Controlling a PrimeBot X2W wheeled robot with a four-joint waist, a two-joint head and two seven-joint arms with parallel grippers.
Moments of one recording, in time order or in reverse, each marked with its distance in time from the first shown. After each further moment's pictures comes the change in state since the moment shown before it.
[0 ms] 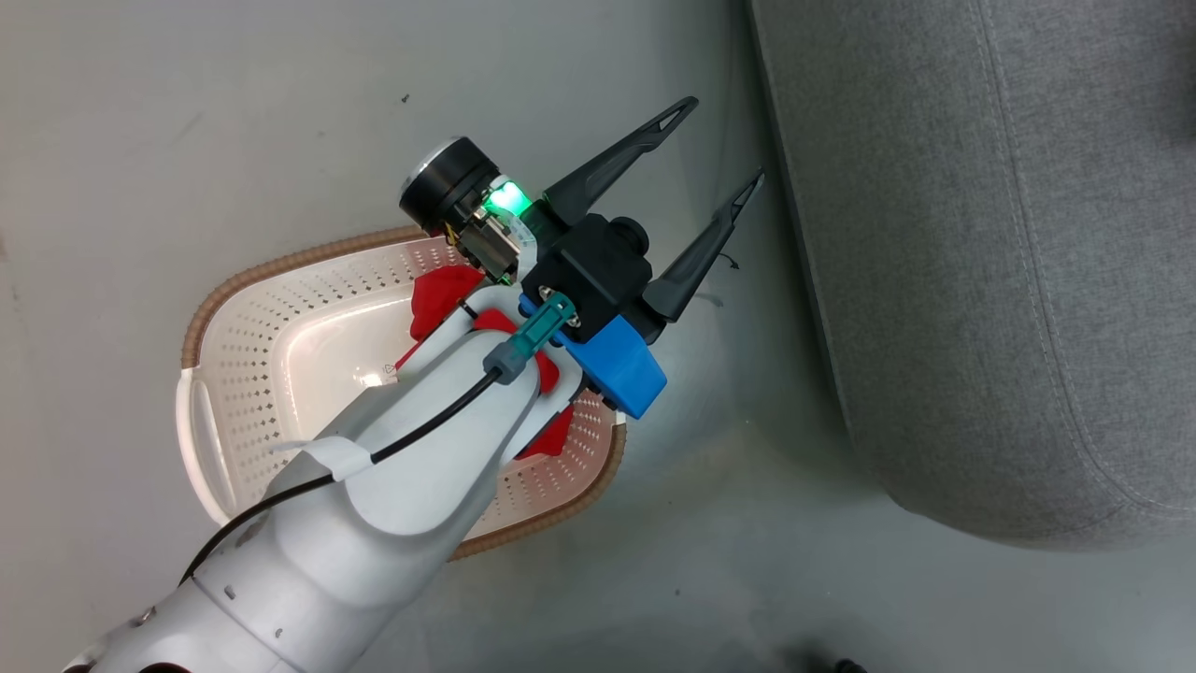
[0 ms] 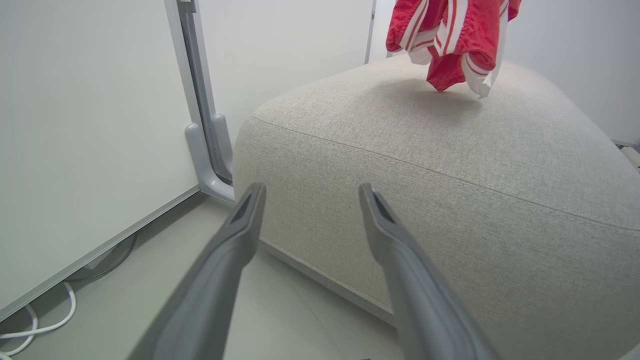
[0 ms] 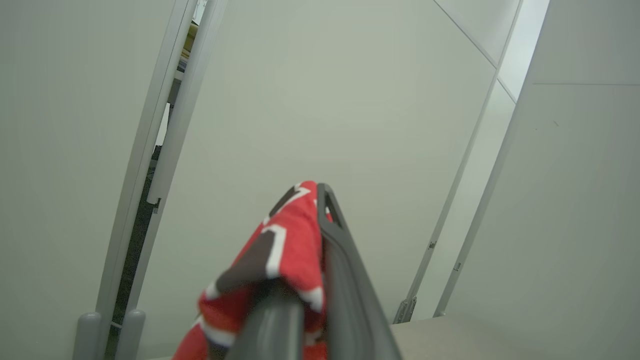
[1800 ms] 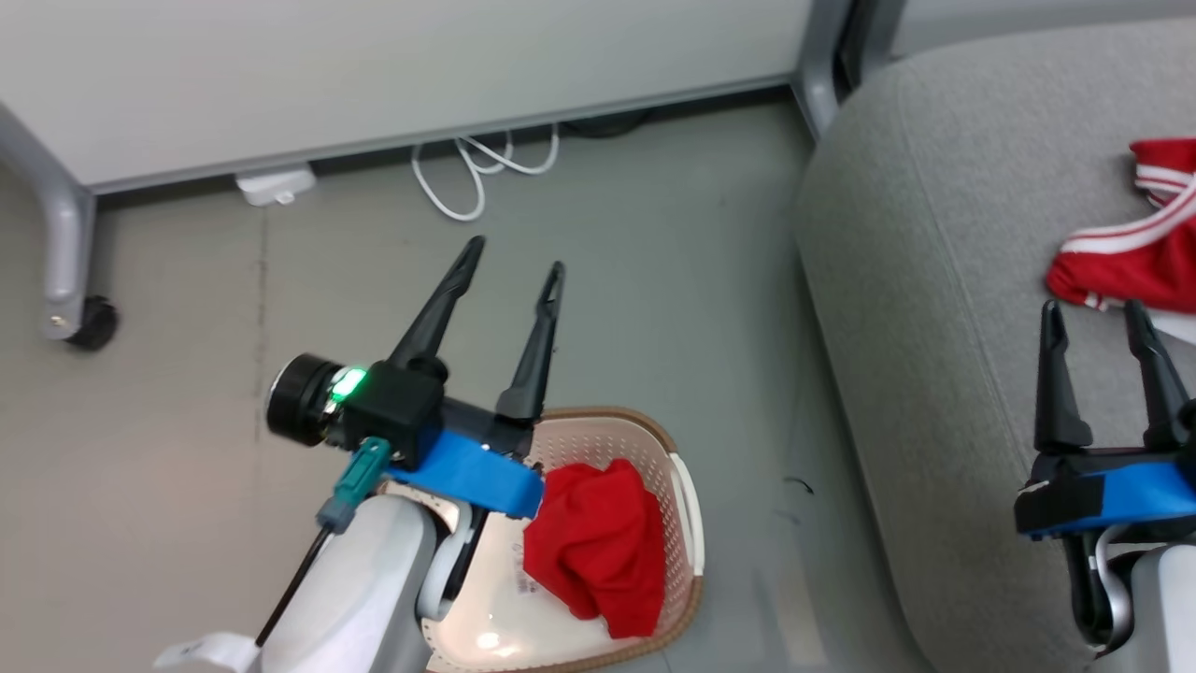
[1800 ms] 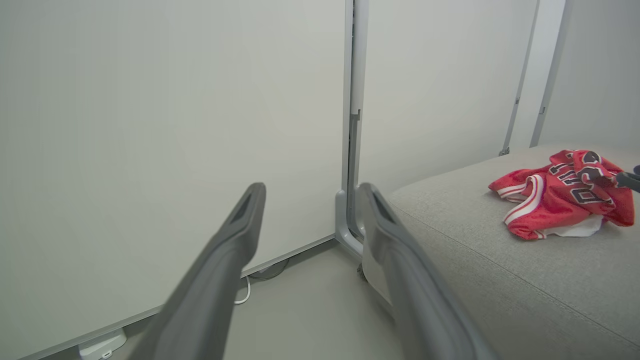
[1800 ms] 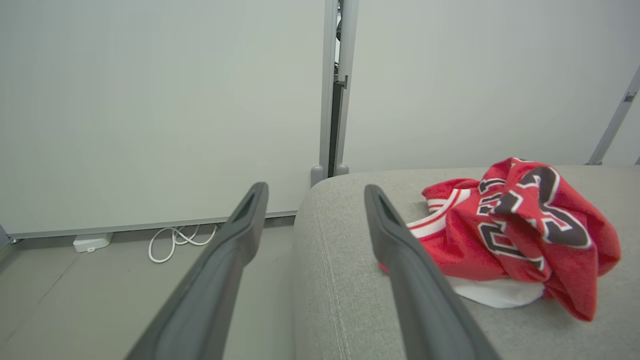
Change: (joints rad) left arm 0.460 -0.016 0.386 -0.190 0.035 0.078 -0.004; right arm 0.791 0.432 0.241 -0.140 -0.031 0.000 0.000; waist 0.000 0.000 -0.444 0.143
